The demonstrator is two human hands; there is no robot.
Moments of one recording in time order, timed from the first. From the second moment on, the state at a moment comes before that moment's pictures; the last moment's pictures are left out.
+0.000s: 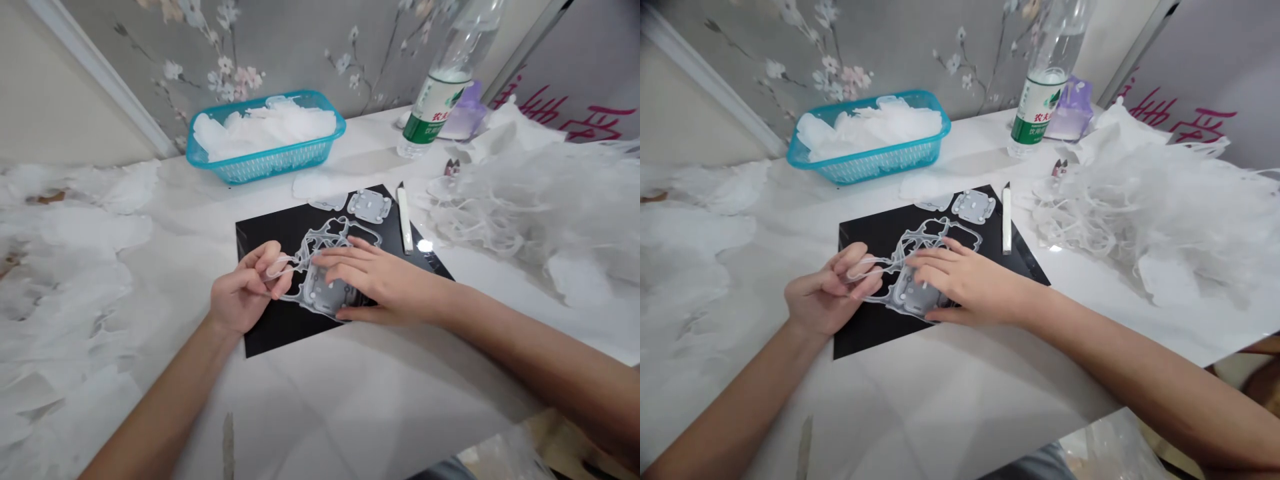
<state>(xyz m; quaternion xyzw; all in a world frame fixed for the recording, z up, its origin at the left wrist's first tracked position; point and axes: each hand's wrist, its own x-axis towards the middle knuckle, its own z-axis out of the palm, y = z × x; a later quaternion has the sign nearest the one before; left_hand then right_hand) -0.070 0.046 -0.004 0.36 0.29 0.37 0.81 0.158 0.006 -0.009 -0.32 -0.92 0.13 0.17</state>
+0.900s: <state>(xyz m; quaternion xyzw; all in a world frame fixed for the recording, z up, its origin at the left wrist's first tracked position) -0.065 0.055 -0.013 0.23 0.37 0.51 0.75 0.168 0.014 -0.004 -0.39 -0.90 0.09 0.18</state>
